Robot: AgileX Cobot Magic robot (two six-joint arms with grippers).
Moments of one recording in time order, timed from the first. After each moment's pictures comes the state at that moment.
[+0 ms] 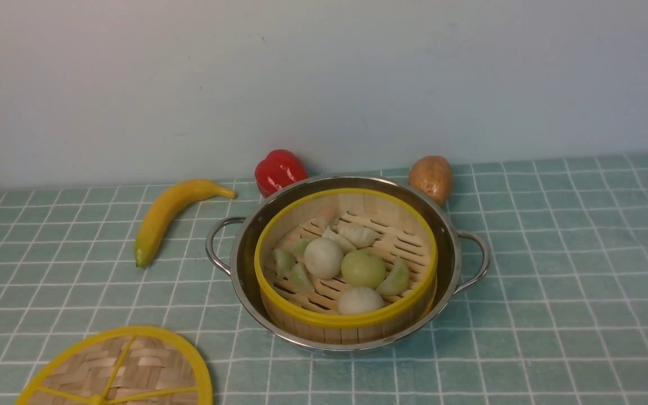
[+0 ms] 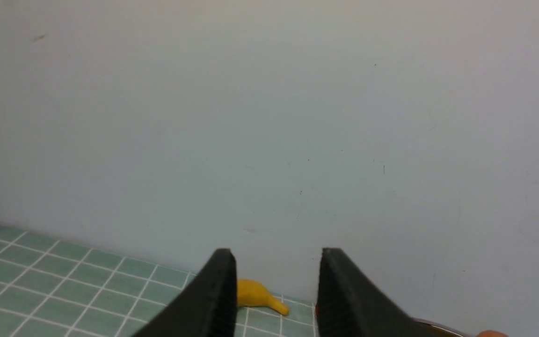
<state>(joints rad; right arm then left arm) 0.08 0.00 0.01 -0.54 0.19 0.73 0.06 0.13 -0.24 -0.23 0.14 -0.09</state>
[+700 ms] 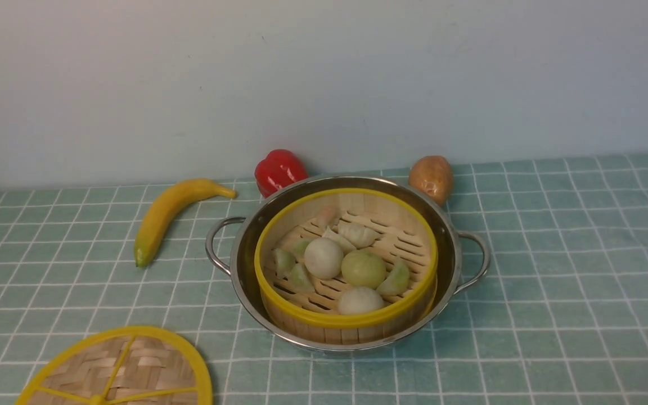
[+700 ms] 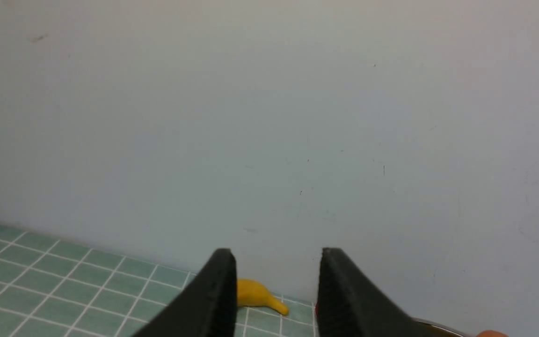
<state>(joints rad) 0.09 0.00 0.01 -0.37 0.35 0.63 0.06 0.13 -0.24 -0.23 0.14 -0.09</state>
